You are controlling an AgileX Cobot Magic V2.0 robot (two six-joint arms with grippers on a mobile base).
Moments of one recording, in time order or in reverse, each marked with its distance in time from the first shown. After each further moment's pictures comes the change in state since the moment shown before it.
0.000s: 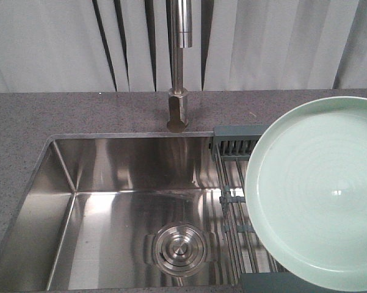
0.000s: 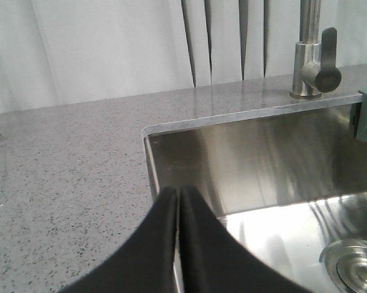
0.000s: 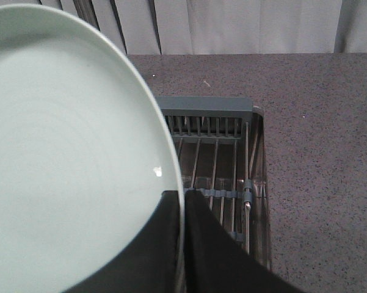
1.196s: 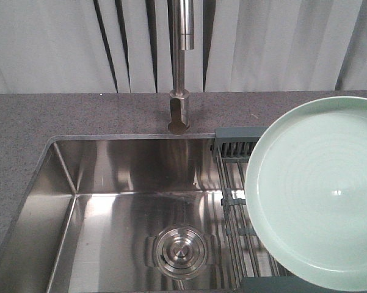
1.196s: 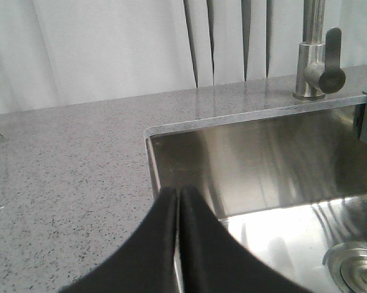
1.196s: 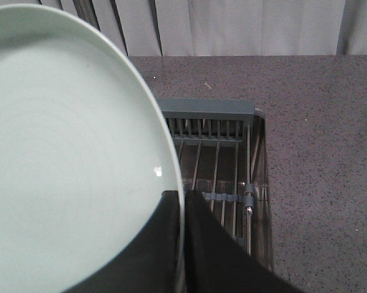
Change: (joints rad) left arm 0.000 0.000 0.000 0.000 0.000 0.000; right arm 0.000 0.000 0.000 0.000 0.000 0.000
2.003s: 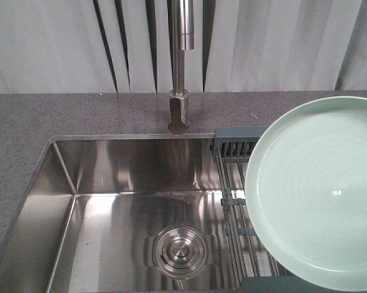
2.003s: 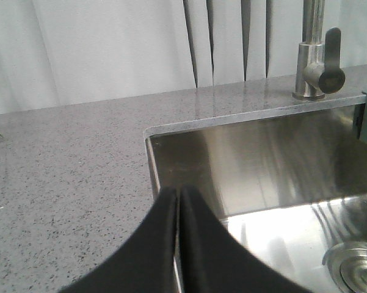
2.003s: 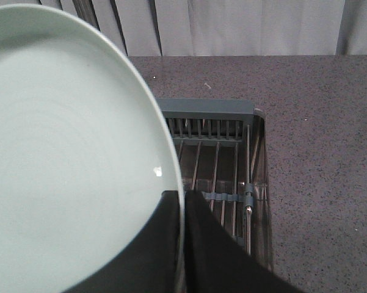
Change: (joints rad) left arm 0.000 0.000 0.000 0.000 0.000 0.000; right arm 0.000 0.000 0.000 0.000 0.000 0.000
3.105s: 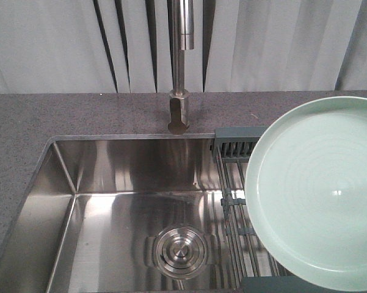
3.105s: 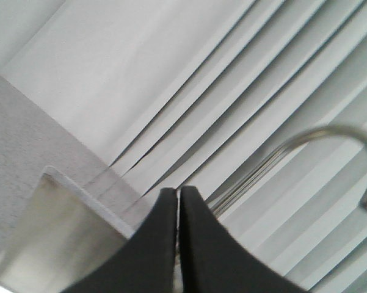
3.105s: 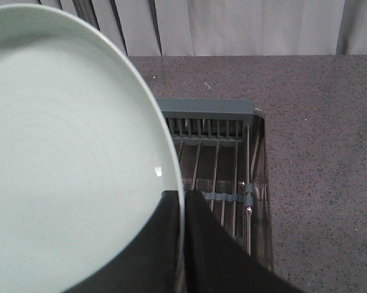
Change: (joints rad) left arm 0.000 0.000 0.000 -0.400 -0.283 -0.550; right arm 0.000 0.000 0.000 0.000 0.000 0.000
